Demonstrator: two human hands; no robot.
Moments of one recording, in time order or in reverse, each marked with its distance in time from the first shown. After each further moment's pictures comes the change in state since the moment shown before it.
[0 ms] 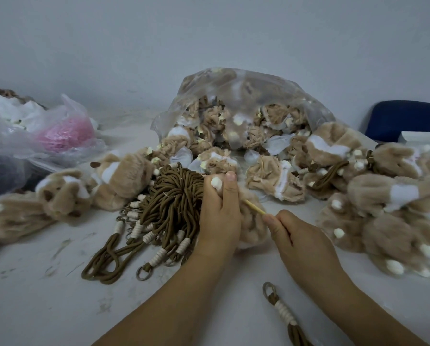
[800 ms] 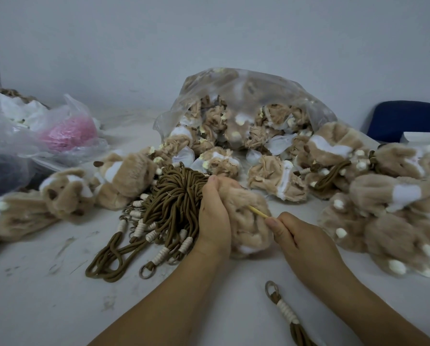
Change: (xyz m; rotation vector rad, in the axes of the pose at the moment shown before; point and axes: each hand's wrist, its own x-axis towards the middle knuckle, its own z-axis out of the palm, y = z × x) left_hand 0.006 0.000 -0.006 -0.311 0.031 -0.368; right_hand 0.002 0.006 -0.002 0.004 -0.071 -0.038
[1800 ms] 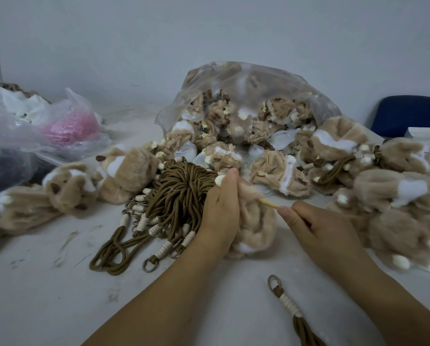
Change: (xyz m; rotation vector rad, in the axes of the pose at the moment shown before) left_hand -0.001 0.007 -0.005 0.312 -0.147 0.121; right_hand 0.005 0.012 -0.019 -0.080 0.071 -0.081
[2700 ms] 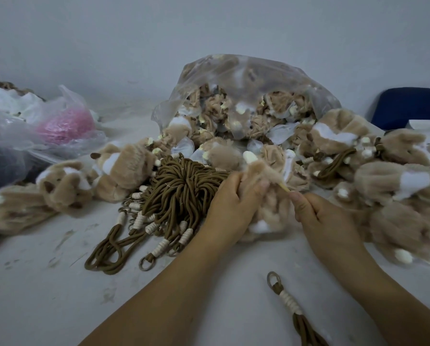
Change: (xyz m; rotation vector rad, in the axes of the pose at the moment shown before) left_hand 0.002 -0.008 0.006 0.345 -0.144 0.079; right_hand 0.004 0.006 0.011 0.185 0.094 0.271
